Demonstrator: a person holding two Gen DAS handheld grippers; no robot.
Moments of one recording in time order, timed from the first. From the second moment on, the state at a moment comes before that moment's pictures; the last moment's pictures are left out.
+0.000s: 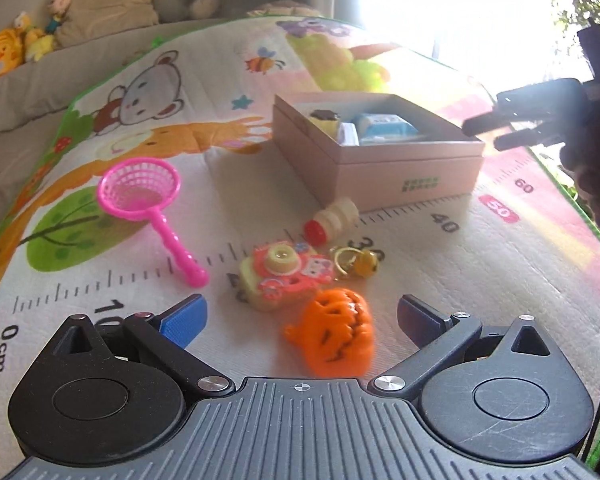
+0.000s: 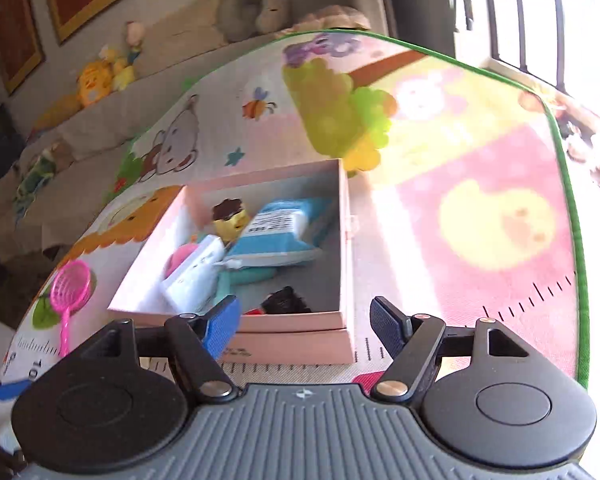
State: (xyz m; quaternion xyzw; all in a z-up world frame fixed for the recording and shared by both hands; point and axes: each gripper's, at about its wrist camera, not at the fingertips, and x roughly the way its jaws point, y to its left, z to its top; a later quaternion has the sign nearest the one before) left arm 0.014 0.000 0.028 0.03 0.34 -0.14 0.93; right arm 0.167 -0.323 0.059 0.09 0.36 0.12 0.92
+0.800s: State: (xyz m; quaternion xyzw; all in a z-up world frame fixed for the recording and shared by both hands) left arm 0.022 0.040 0.027 0.11 0.34 0.01 0.94; right arm 0.118 -0.183 0.057 -0.12 0.35 0.30 0.88
